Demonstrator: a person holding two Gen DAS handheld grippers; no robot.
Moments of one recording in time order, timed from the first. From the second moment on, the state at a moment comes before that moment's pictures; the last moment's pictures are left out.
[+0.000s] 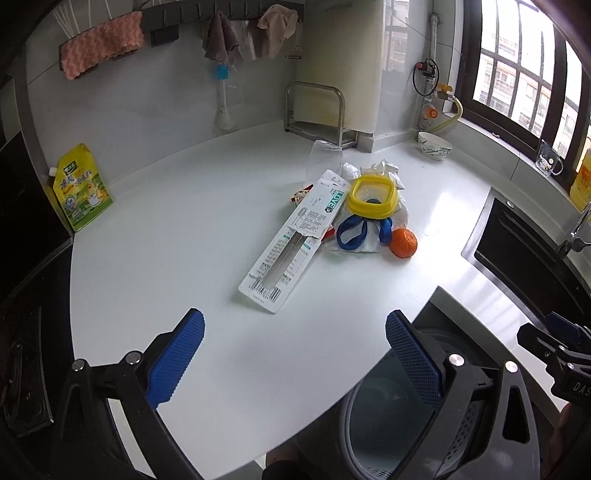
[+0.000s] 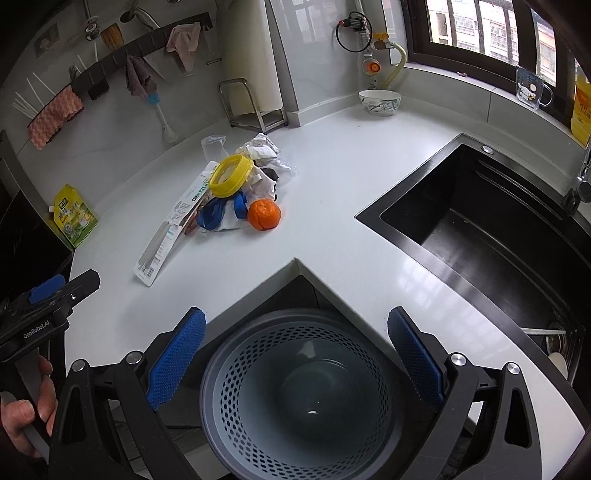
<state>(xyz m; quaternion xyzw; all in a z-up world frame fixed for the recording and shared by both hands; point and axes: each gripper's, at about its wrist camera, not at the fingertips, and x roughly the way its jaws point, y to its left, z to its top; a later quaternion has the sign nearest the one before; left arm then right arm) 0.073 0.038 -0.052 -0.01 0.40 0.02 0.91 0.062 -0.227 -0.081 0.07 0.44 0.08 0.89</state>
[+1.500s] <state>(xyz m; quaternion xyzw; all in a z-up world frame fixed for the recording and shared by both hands) 0.229 0.049 -0.153 0.02 0.45 -0.13 0.88 0.238 -0.163 -0.166 0.04 0.44 0.06 0.89</state>
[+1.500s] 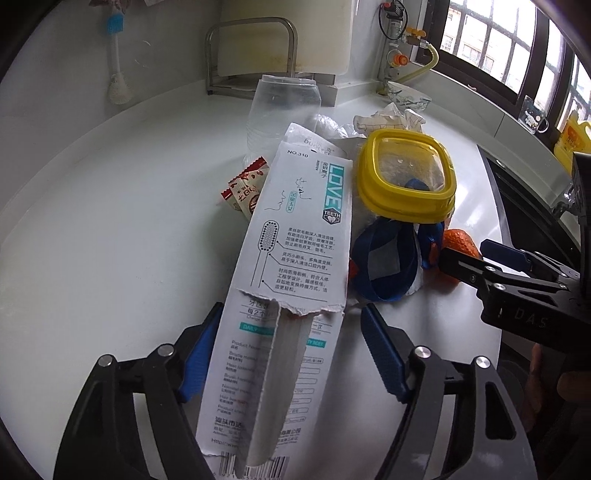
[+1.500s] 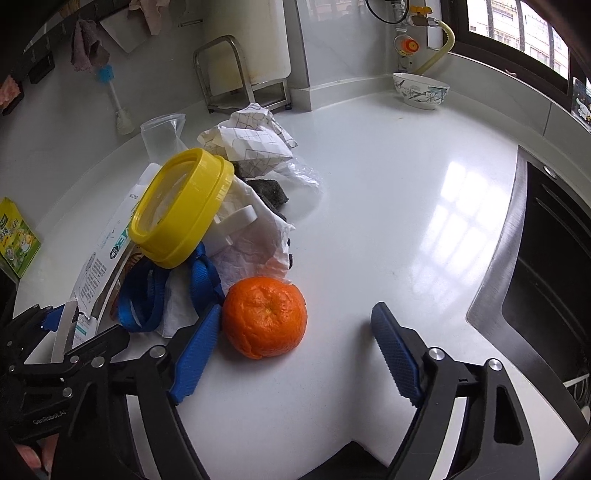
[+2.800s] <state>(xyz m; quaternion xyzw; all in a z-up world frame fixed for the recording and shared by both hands) 0.138 0.041 -0.080 0.00 0.43 -0.12 0.89 0.125 -0.185 -0.106 0.08 0.43 0.08 0.89</state>
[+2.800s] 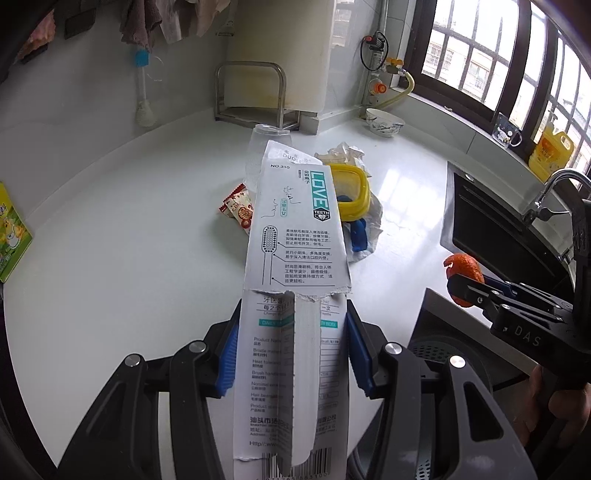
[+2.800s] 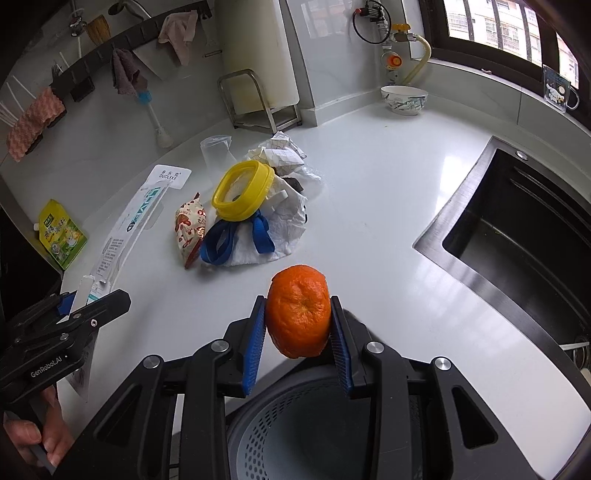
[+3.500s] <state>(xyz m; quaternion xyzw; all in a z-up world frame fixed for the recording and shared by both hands) 0.018 -0.045 -0.061 0.01 0.44 -0.16 0.88 -0.007 -0.250 -0.089 0.08 0.45 0.08 0.89</state>
